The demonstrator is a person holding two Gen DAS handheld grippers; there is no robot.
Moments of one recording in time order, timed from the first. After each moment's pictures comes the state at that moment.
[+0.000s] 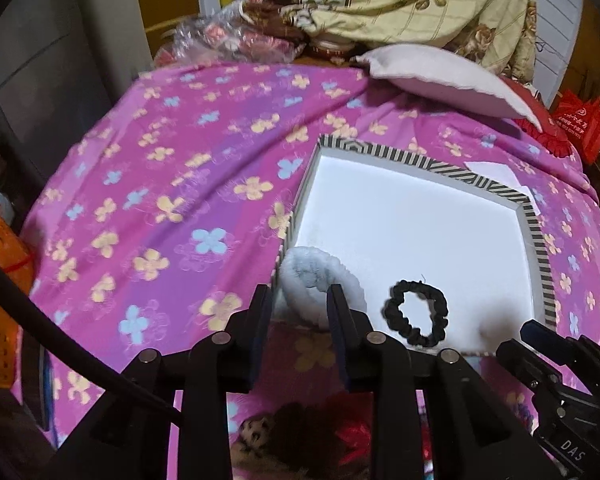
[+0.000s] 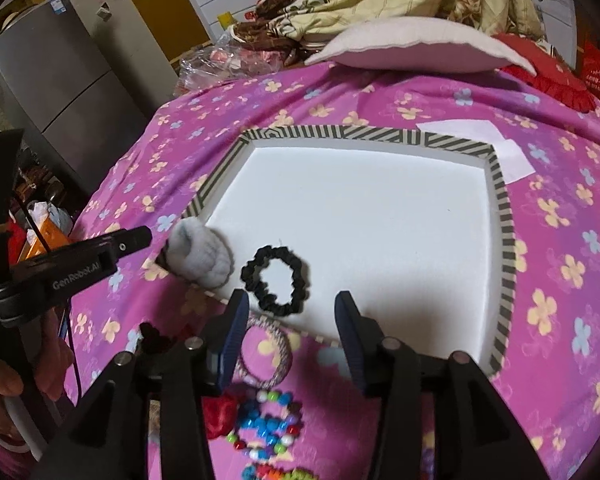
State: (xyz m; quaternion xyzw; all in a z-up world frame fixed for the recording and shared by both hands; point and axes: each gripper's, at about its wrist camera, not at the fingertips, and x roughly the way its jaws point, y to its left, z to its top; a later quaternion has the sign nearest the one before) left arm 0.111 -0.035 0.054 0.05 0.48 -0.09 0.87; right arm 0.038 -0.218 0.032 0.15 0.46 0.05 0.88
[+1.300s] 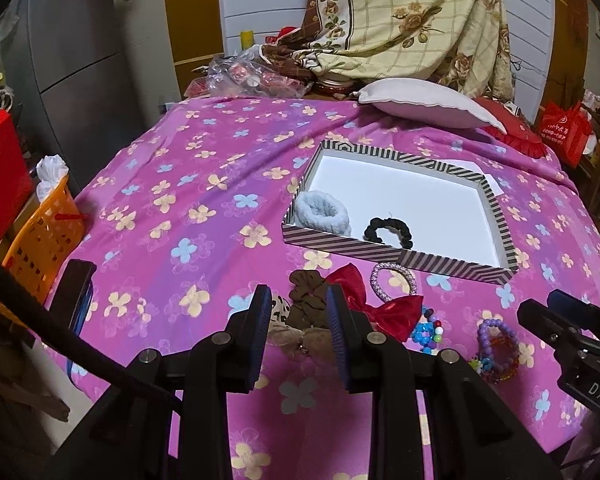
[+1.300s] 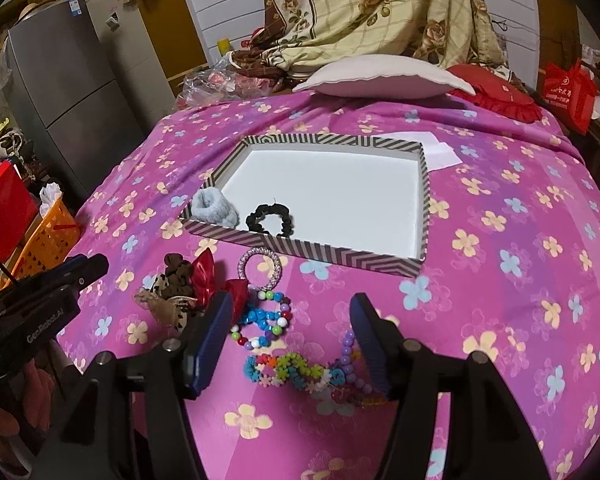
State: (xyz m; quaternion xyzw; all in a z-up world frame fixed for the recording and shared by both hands) left arm -0.044 -0.004 0.083 0.04 0.41 -0.08 0.91; right arm -0.091 -0.204 0.070 0.11 0.41 -0.01 0.90
